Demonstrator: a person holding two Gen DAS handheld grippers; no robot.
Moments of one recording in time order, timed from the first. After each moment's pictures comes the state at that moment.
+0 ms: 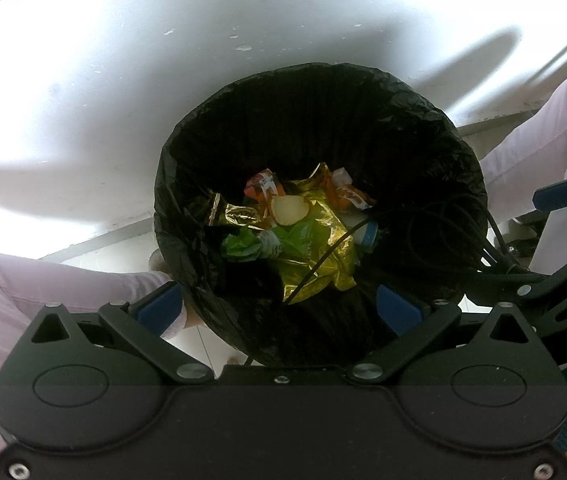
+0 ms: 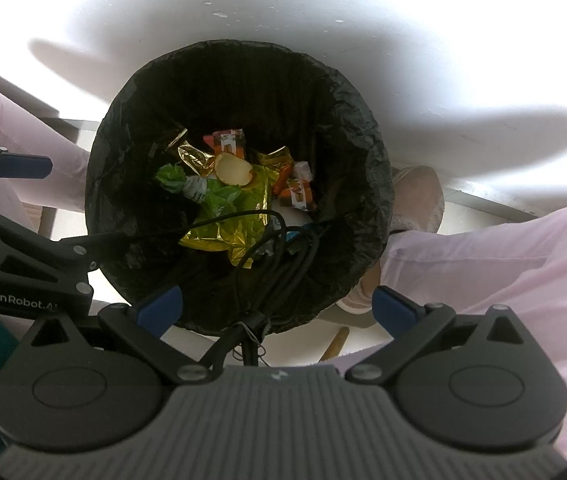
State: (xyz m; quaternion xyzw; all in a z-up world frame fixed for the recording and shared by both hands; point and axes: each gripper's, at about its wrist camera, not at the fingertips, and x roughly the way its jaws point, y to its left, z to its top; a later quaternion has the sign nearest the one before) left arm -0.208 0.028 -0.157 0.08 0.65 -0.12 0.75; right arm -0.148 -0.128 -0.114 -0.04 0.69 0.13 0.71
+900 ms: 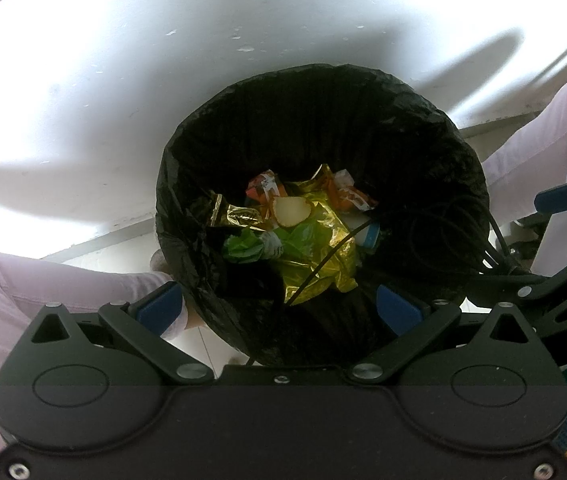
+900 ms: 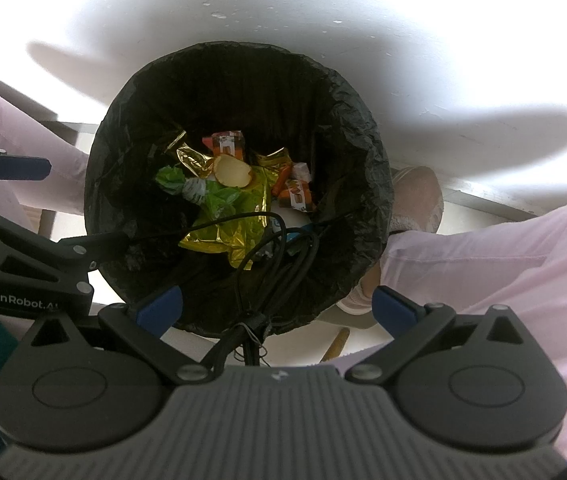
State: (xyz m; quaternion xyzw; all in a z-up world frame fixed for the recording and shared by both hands) left arm -0.207 0.030 -0.157 0.08 0.65 -0.12 0.75; right arm -0.148 -0.128 -0.114 -0.04 0.69 0.13 0.71
